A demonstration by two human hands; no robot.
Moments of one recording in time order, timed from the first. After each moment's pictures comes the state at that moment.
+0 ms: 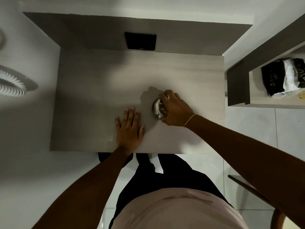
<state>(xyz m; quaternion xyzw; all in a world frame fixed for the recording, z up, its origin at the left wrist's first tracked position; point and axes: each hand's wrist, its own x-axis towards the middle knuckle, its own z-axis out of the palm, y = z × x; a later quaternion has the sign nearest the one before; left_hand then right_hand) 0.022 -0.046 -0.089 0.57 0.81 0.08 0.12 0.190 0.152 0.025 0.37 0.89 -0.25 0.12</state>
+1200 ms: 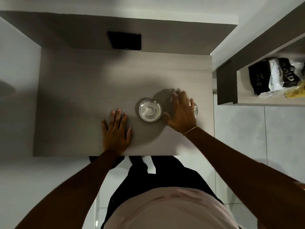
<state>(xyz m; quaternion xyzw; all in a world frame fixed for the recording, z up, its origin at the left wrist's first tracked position) 0.022 -0.047 -0.091 0.56 0.82 0.09 0.10 0.255 0.157 -0.004 0.52 0.83 -0.21 0.03</state>
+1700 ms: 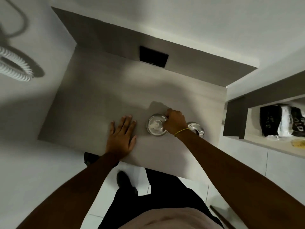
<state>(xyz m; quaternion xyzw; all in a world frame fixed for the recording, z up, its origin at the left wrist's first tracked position) 0.023 -0.046 -0.096 0.57 0.81 0.09 0.09 0.177 0.192 0.006 0.49 0.78 -0.34 0.16</state>
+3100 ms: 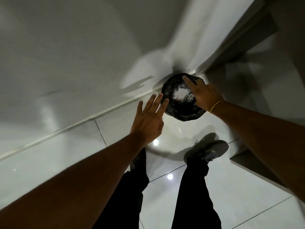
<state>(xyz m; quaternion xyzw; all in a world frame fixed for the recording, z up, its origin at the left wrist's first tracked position) 0.076 -0.486 -0.357 0.20 0.95 0.18 0.17 -0.018 -0.219 -0.369 -0.16 0.96 0.08 0.20</state>
